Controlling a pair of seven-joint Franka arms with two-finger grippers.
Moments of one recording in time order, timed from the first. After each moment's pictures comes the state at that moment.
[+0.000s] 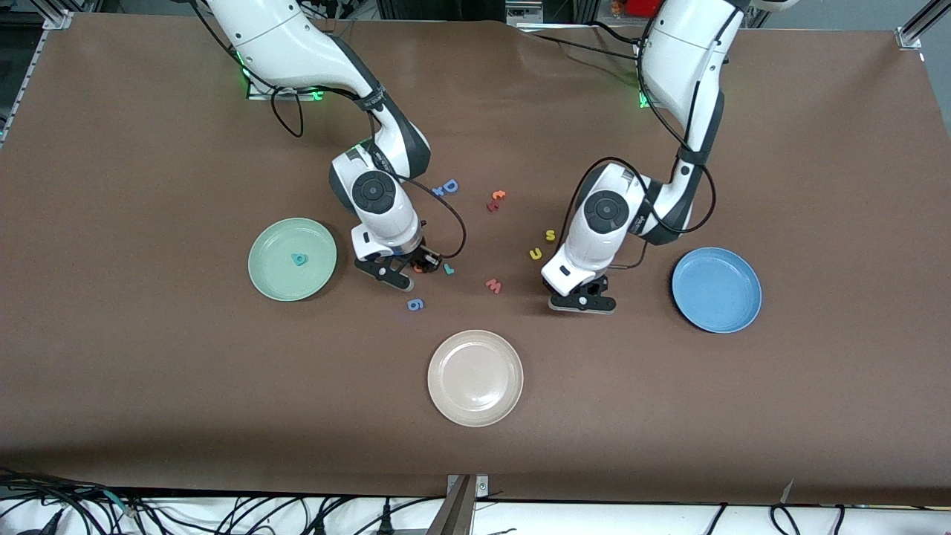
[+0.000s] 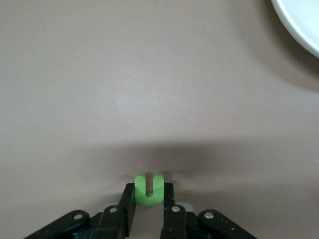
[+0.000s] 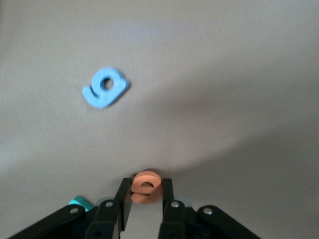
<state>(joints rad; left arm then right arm) -0.61 0.65 0.15 -1.83 -0.07 2.58 -0.35 0.58 0.64 0.04 -1.80 -0.01 2.50 1.04</state>
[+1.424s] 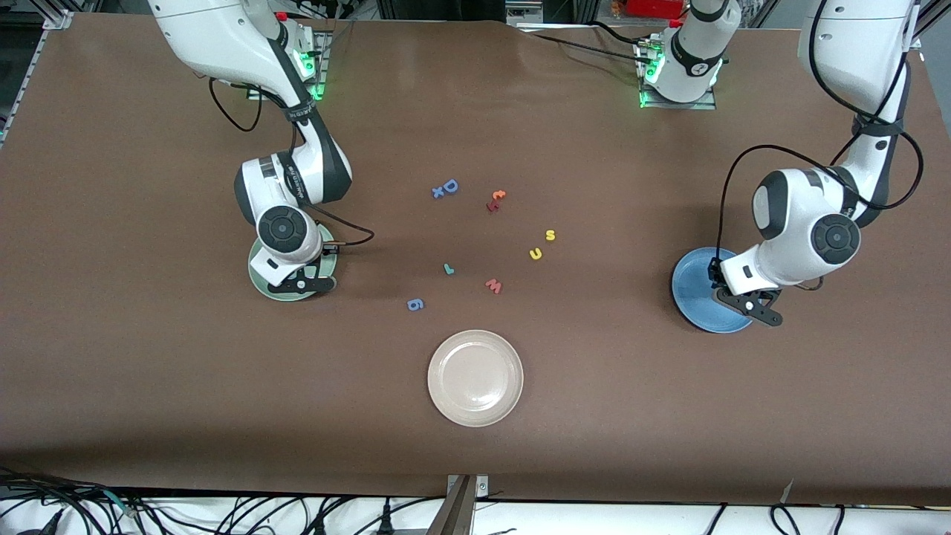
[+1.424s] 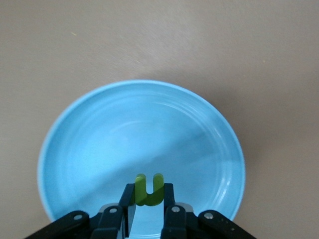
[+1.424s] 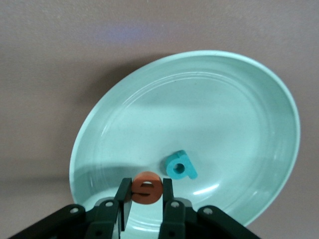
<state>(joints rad) -0.15 0.45 0.16 -2.02 -0.09 2.35 0.52 0.56 0.53 -0.22 -1.94 -0.05 2.16 0.30</state>
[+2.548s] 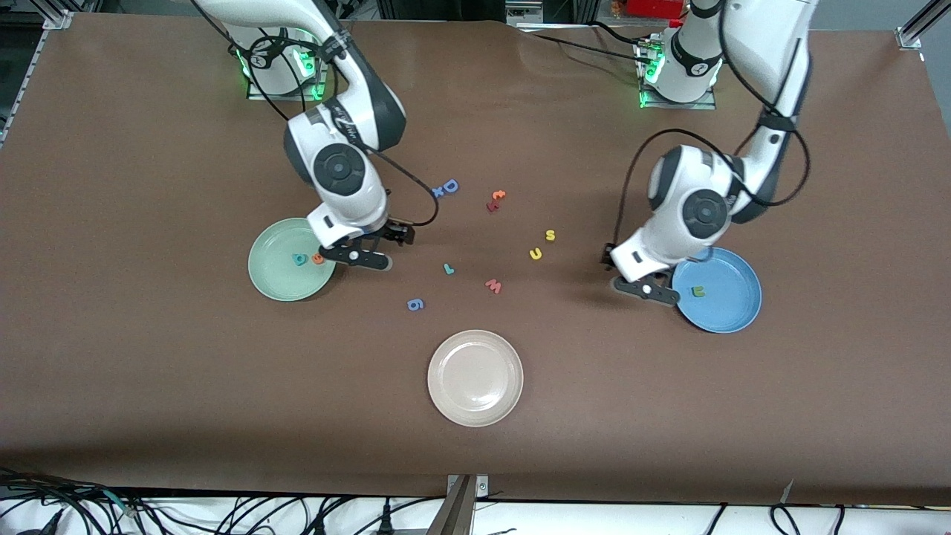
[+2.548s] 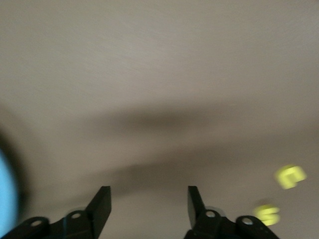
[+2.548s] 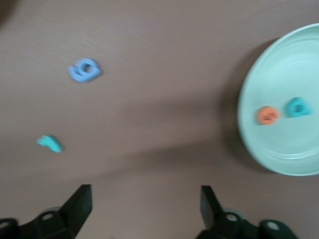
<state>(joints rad) -0.47 0.43 0.10 -2.00 -0.21 2.36 -0.11 0.64 0.44 -0.04 -1.82 0.03 2.20 0.82</state>
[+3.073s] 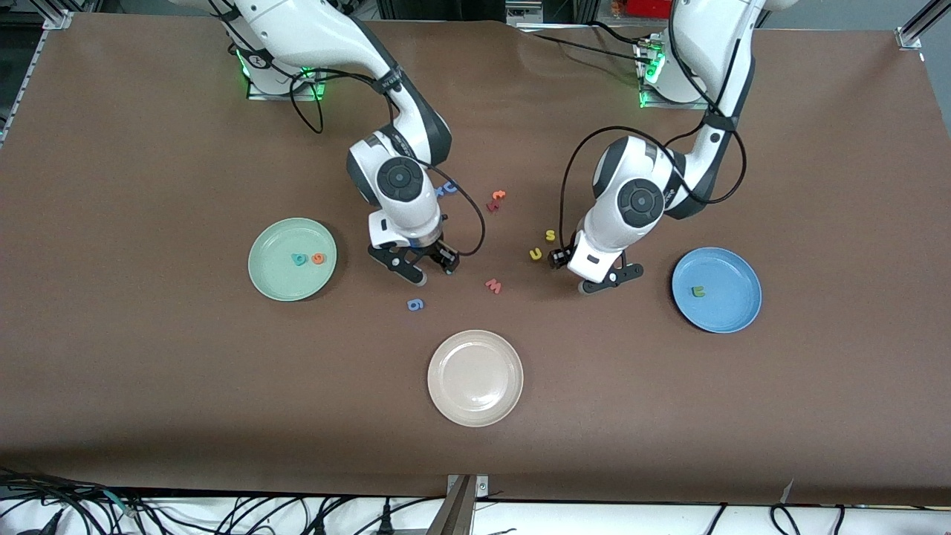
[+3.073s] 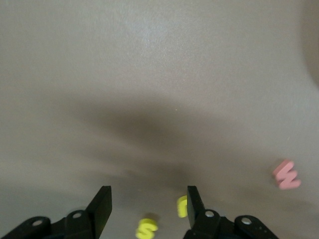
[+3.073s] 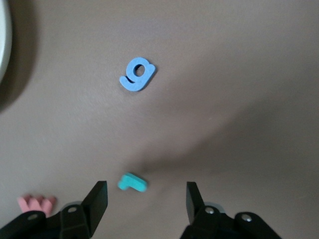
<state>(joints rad) -0.59 0.51 0.10 -1.90 -0.32 2.36 -0.73 0.71 0.69 -0.04 -1.64 0.05 2.39 1.34</state>
